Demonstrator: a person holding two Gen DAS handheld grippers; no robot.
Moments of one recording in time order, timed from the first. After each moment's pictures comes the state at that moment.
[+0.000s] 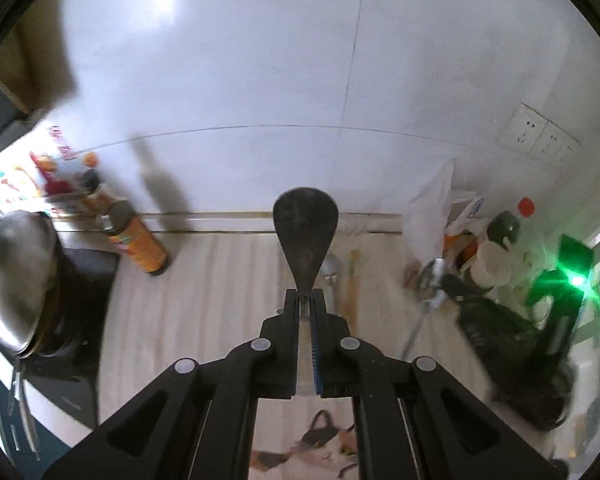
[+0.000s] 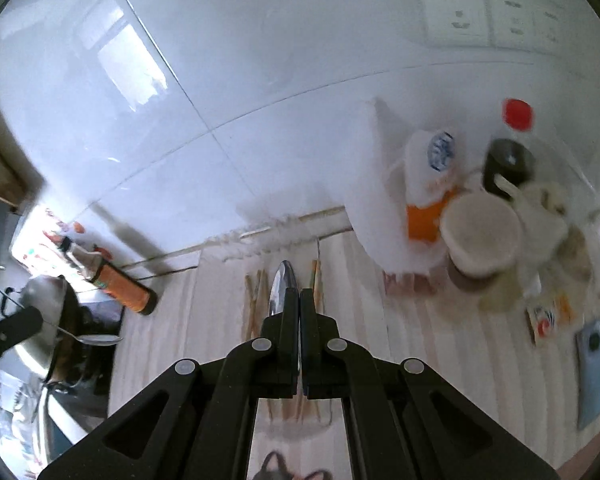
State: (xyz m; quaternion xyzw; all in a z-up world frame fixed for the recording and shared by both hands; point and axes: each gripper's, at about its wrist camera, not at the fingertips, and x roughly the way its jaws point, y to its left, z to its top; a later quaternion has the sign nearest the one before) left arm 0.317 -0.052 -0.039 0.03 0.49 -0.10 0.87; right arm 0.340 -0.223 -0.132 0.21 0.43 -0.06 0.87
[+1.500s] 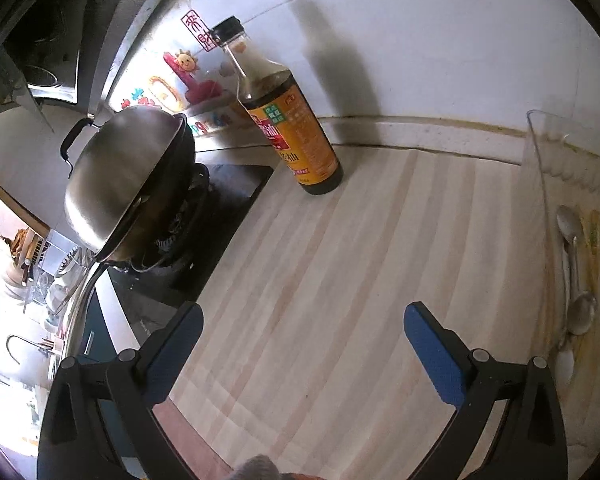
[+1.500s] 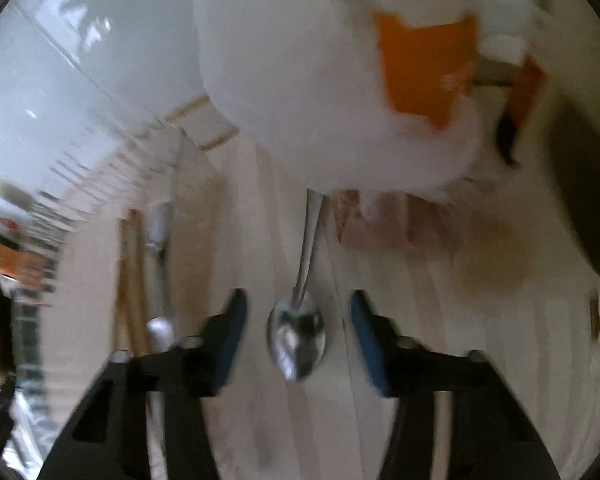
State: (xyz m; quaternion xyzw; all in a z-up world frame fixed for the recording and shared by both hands) left arm 0.325 0.024 -0.207 0.12 0.49 0.26 0.83; right arm 0.402 -0.269 -0.329 0.23 0.57 -0.07 0.79
